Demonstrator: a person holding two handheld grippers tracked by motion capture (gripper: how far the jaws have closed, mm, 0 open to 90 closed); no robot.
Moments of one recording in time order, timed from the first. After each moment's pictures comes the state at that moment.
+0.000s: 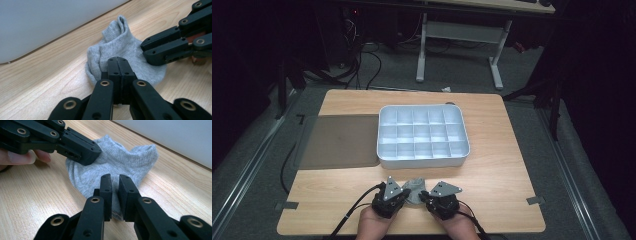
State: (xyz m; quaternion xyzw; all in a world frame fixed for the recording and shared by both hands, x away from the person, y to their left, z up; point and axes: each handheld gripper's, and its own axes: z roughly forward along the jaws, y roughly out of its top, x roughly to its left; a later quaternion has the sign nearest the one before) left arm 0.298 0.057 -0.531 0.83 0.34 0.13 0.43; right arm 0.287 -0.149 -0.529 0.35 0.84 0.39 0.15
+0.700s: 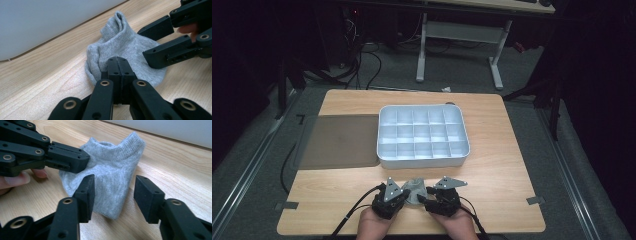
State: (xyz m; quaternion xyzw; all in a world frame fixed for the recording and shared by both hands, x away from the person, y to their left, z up) left arm 0.296 0.057 -0.532 0.82 0.35 0.13 0.43; right arm 0.297 -0.157 -0.531 0.43 0.80 0.41 0.09
